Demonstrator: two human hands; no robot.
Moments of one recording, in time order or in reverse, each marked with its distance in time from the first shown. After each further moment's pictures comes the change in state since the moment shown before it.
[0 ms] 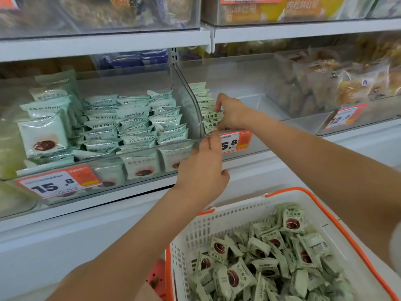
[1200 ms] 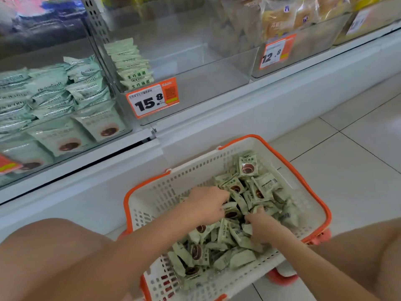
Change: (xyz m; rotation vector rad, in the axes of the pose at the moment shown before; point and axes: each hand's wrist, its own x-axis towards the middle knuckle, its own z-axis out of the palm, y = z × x) left_hand -0.067 0.086 0.146 0.123 -0.685 0.436; right_hand -0.307 0.196 0.202 -0.108 -0.699 0.497
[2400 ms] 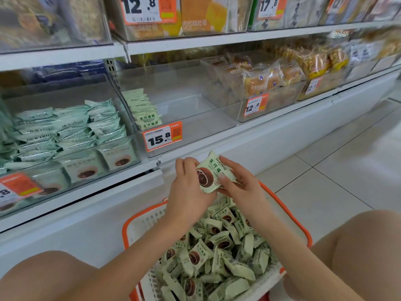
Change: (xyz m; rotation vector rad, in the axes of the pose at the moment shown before) left_hand -0.057 0.000 -0.067 -0.467 0.927 -0.168; right_hand -0.135 -0.086 -0.125 1.402 0.691 -0.680
